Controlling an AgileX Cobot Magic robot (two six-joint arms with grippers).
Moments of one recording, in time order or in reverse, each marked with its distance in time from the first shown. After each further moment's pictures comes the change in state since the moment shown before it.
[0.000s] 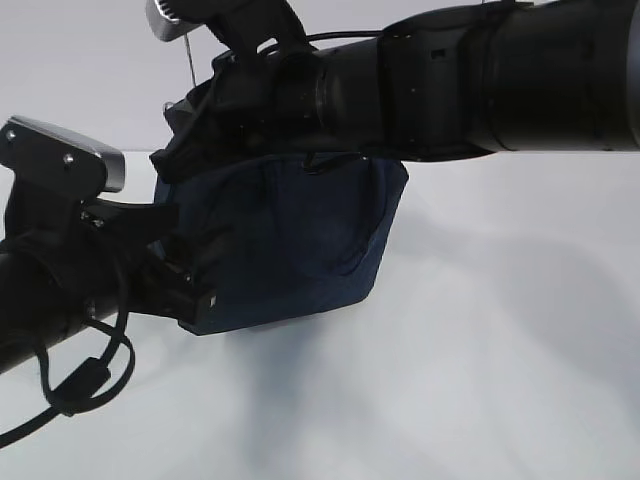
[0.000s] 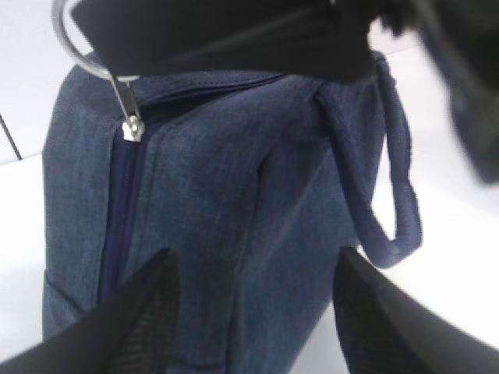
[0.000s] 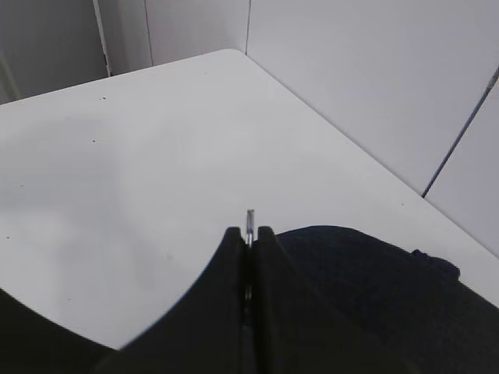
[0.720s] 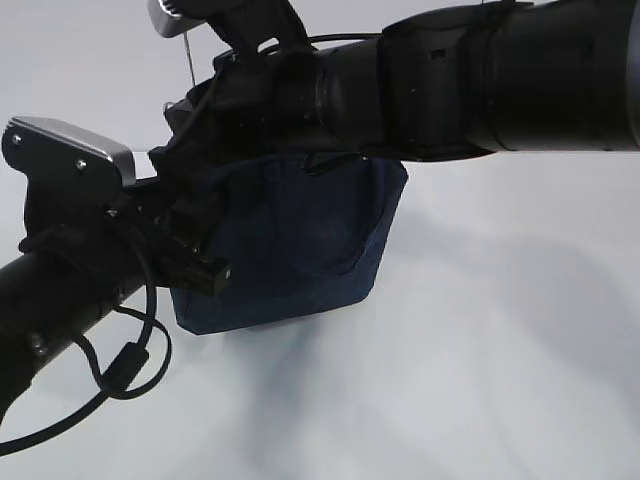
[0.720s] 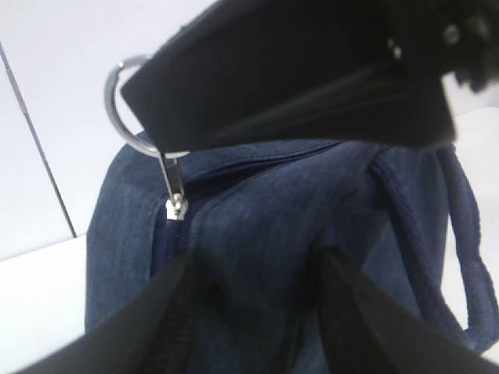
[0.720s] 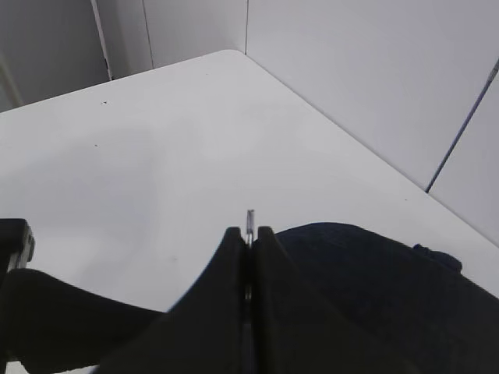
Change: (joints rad) left arm -0.002 0.163 0.000 0.010 -0.352 0.000; right arm 0.000 0.000 0.000 0.000 0.000 0.031
